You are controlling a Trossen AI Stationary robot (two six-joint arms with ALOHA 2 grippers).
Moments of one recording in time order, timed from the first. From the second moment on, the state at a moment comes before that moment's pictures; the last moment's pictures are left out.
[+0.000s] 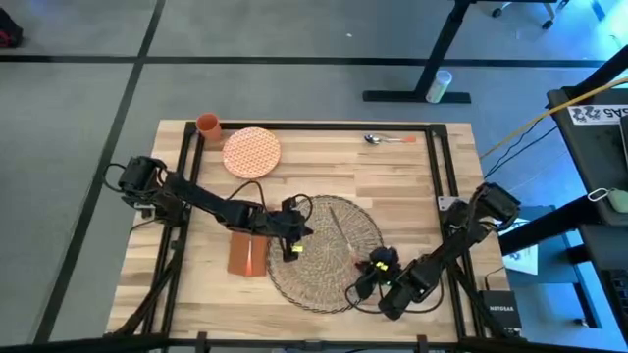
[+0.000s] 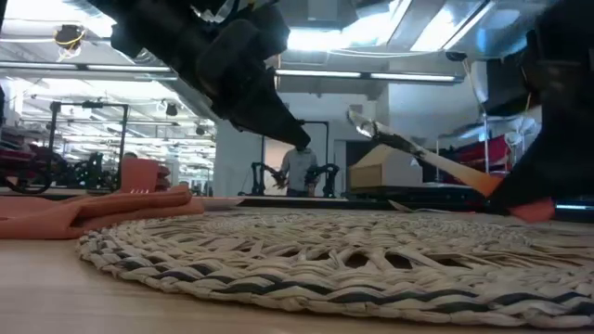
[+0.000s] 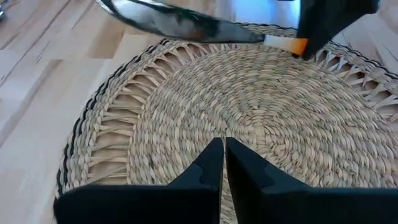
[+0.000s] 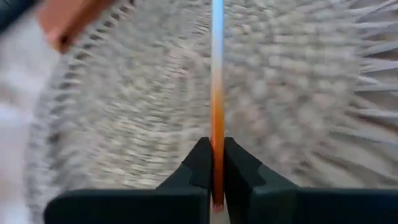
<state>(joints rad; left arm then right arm) -0.22 1.67 0.85 0.21 -0.27 -0.15 0.81 1.82 0.85 -0.19 0.82 1.64</state>
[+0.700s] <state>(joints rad) -0.24 1.67 0.85 0.20 -0.27 -0.13 0.80 1.82 0.92 -0.16 0.84 1.55</state>
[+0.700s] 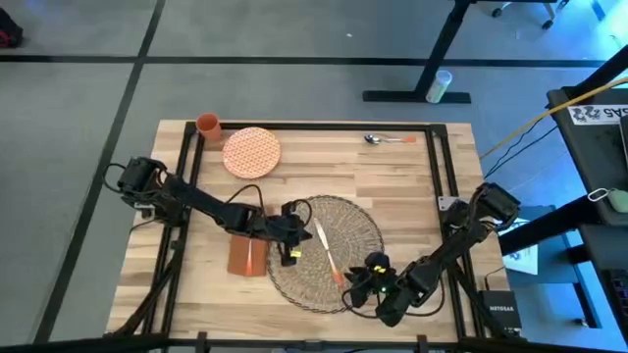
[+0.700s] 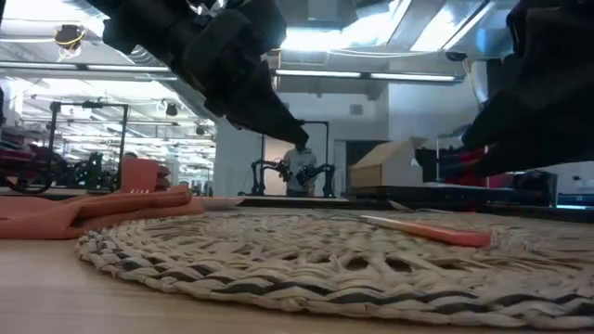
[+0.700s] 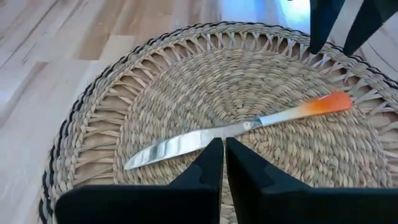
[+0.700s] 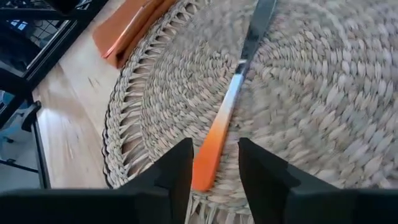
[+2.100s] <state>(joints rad) -0.31 1.68 0.80 0.02 -0.27 -0.33 0.18 1.82 0.92 0.00 -0.10 -0.15</state>
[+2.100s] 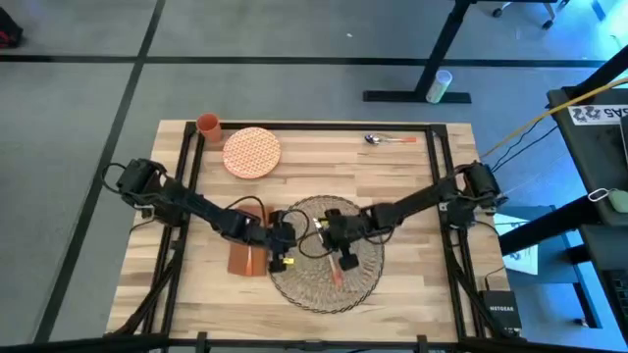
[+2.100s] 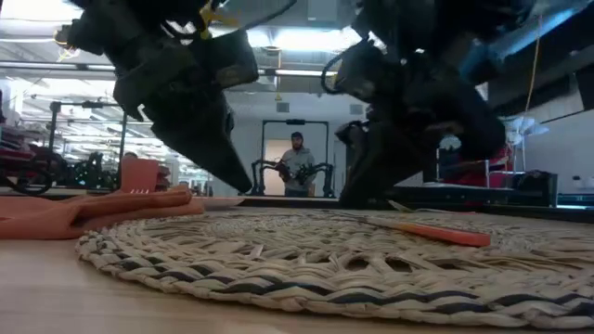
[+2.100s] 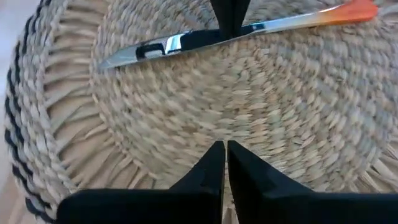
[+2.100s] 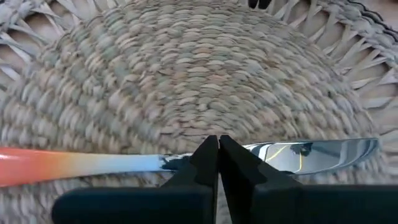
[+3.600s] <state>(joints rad) -0.24 1.66 0.73 0.10 -0.30 -0.44 0.26 1.94 1.25 -0.39 -0.10 -0.30</state>
